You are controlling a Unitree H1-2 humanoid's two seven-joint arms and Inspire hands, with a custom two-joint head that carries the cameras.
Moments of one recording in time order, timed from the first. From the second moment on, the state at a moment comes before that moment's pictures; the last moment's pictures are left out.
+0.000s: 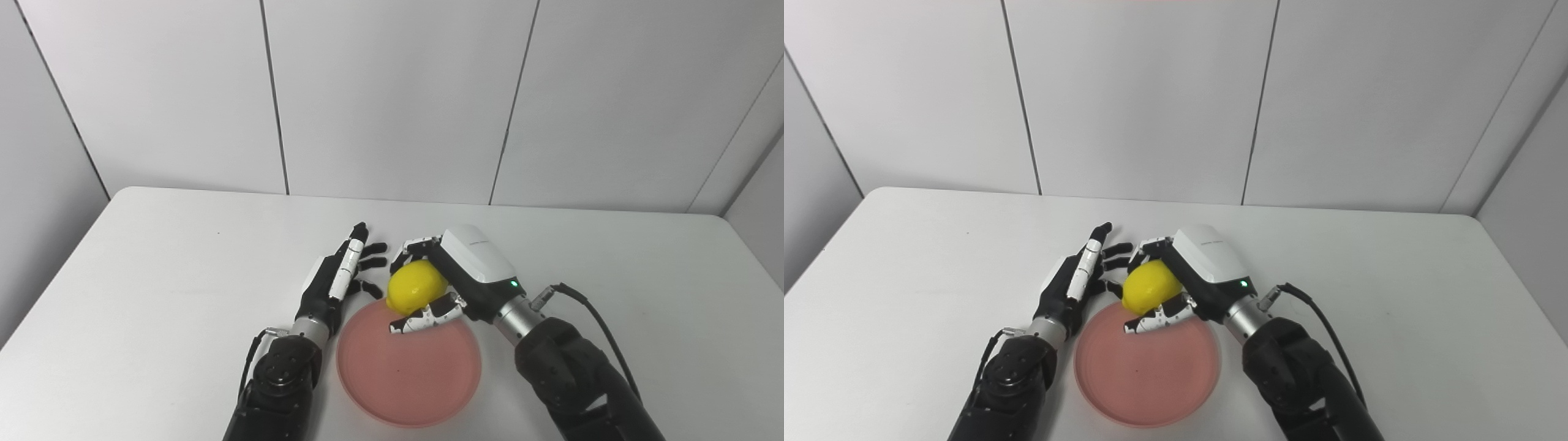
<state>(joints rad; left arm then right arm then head) -0.40 -0.04 -0.09 0.27 0.01 0.23 -0.05 -0.45 -0.23 0.37 -0.06 -0.68 -0.01 0.26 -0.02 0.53</state>
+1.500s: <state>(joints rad) -0.41 -0.05 -0.08 0.28 0.01 0.22 -0.03 -0.43 -0.26 0.48 -0.03 -0.72 0.00 0.39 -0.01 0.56</state>
